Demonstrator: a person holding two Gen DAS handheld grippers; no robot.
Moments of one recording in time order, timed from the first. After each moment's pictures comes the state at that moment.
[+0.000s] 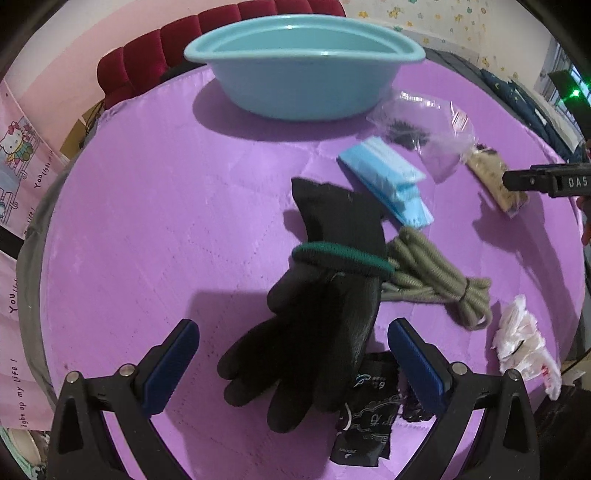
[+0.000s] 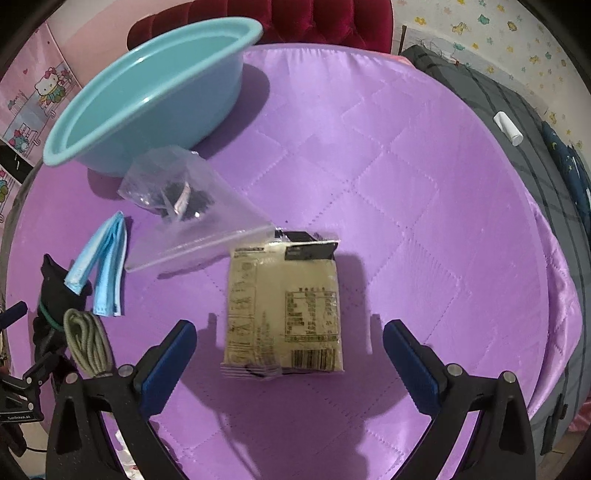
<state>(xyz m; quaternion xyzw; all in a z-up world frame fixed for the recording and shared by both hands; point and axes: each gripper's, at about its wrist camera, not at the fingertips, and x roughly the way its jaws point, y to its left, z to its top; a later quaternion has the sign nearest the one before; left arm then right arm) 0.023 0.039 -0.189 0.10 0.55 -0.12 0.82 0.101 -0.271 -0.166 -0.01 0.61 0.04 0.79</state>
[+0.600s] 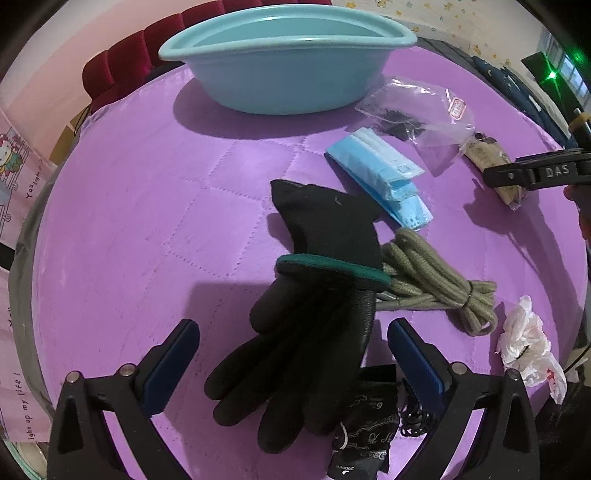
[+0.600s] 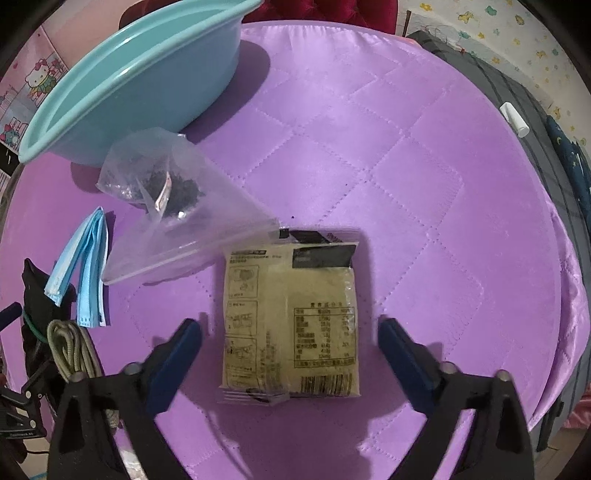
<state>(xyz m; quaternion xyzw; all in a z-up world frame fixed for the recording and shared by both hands) 0.033 0.027 -0.203 0.12 0.56 -0.13 0.81 0.135 -0.263 -0.189 -0.02 0.63 0.03 0.77</state>
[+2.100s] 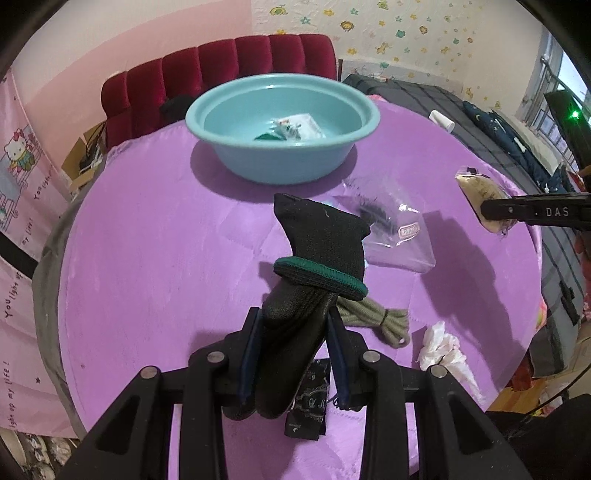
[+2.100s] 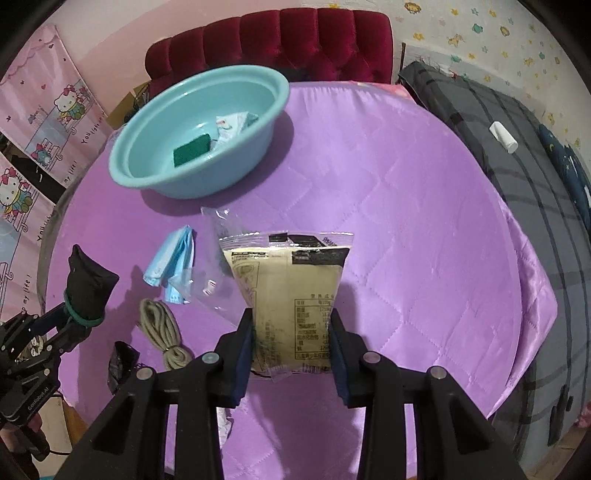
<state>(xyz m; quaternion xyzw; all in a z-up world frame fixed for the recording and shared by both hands) -0.010 0.032 -0.121 0.07 0.50 -0.14 0.85 0.068 -0.260 -0.076 0.01 0.58 0.06 0.82</state>
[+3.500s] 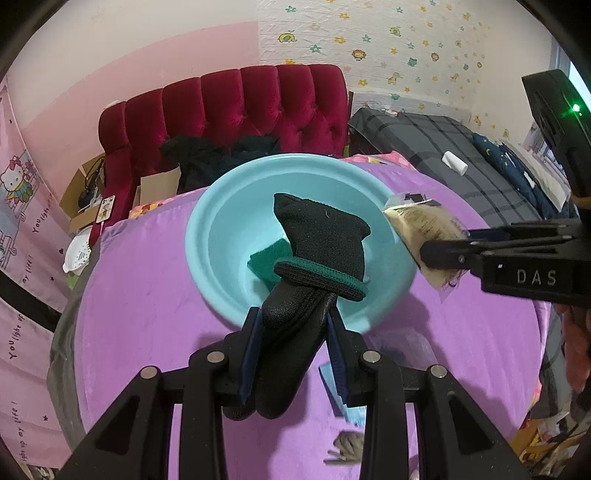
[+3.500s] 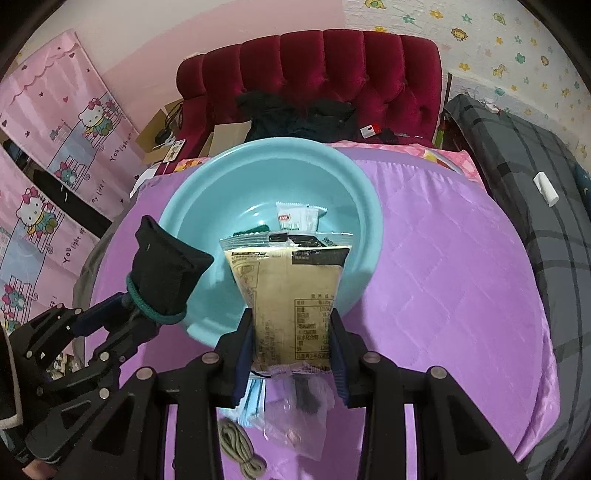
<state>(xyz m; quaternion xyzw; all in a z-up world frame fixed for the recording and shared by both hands) 0.134 0.010 -0.053 0.06 0.46 -0.14 0.87 0.208 -0.185 -0.035 0.02 0.56 0.12 0.82</state>
